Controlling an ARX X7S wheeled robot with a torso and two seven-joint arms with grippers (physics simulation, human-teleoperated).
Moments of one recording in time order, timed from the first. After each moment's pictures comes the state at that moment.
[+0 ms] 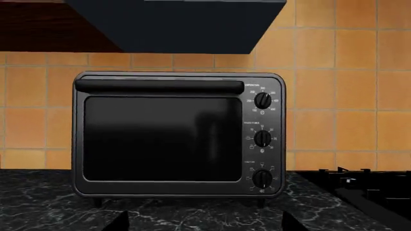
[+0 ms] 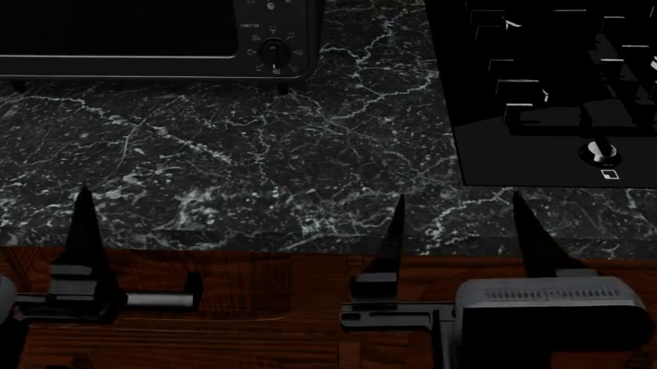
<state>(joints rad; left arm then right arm) -0.20 -0.11 0.01 0.60 -0.14 -0.44 -0.08 0.22 0.12 -0.06 -0.57 0.05 0.44 0.07</state>
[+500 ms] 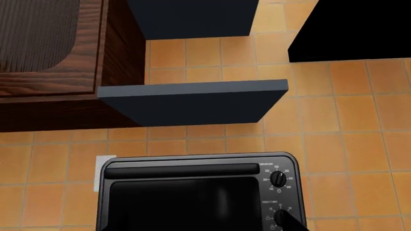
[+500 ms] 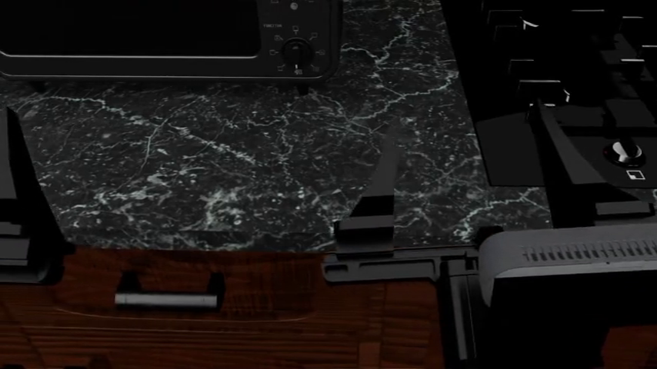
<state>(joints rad) -0.32 -0.17 0.02 0.84 -0.14 -0.55 -0.14 0.40 0.14 -0.06 -0.83 0.13 0.70 0.09</state>
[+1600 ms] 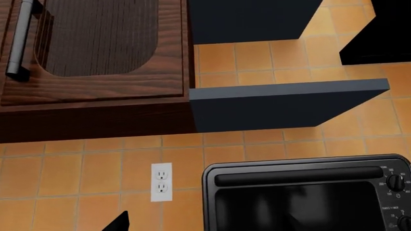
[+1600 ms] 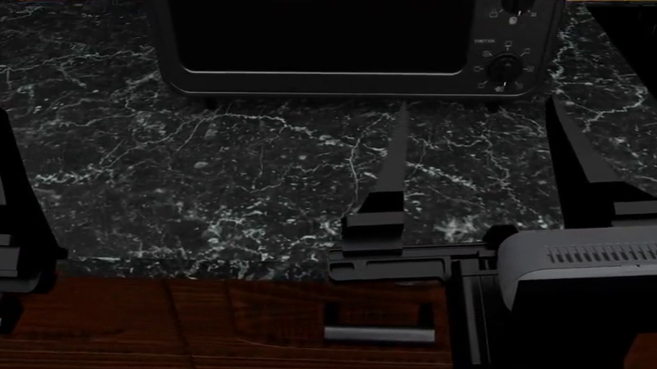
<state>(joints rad) -0.31 -0.22 0.03 0.87 -0.17 -0.53 -0.17 0.42 0.17 -0.04 -0.89 0.21 0.76 0.14</state>
